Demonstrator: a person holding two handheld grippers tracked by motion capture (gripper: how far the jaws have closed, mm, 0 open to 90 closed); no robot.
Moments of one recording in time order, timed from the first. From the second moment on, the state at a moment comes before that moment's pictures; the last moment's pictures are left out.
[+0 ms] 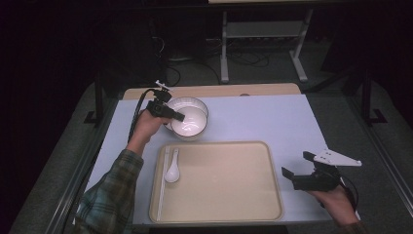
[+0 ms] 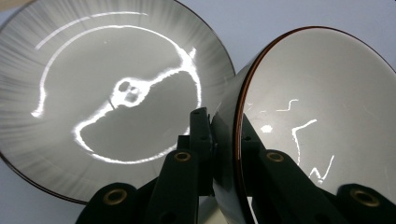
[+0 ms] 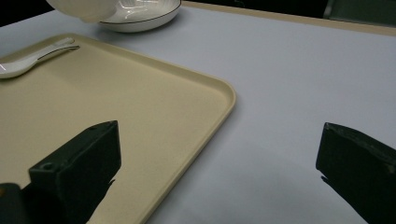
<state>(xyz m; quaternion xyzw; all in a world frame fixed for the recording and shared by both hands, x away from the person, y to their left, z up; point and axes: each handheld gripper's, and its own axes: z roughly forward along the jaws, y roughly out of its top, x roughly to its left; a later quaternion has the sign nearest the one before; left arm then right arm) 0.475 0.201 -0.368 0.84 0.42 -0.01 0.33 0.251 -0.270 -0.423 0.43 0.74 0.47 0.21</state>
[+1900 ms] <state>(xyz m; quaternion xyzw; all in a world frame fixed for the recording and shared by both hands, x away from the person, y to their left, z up) 0.412 0.195 -0.419 0.85 0.40 -0.04 0.33 0.254 -0.262 -0.422 0.42 0.75 0.47 0.21</state>
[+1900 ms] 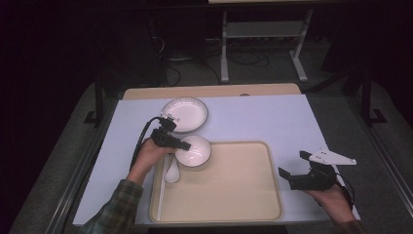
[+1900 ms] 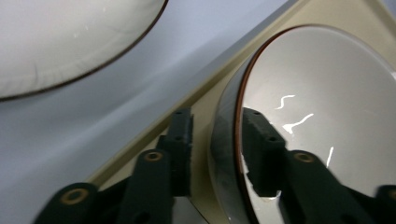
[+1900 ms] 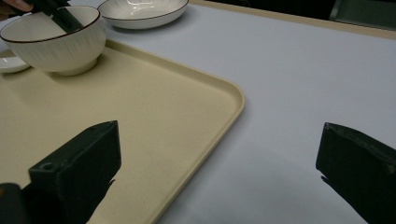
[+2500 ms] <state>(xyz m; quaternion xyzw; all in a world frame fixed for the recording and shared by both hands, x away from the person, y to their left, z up) 0.412 0.219 -0.399 0.82 0.41 -0.02 0.39 0.254 -0.262 -0.422 0.42 0.75 0.47 0.21</state>
